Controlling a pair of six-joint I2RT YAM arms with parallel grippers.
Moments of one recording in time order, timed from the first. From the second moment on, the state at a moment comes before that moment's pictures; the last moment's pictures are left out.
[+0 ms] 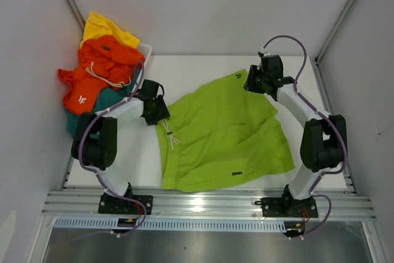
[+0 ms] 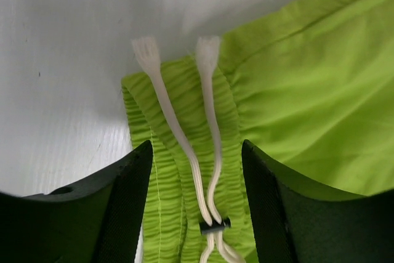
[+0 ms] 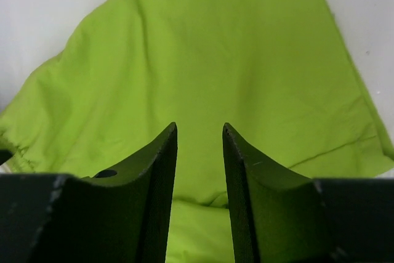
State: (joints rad) left arm -0.25 1.70 1.07 -0.47 -0.02 -0.64; right arm 0.22 1.78 1.40 -0.32 -0.08 0.35
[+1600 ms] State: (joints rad) left arm -0.04 2.03 1.50 -0.40 -0.07 -0.73; right arm 0.10 1.75 0.87 0.14 -0.37 0.46
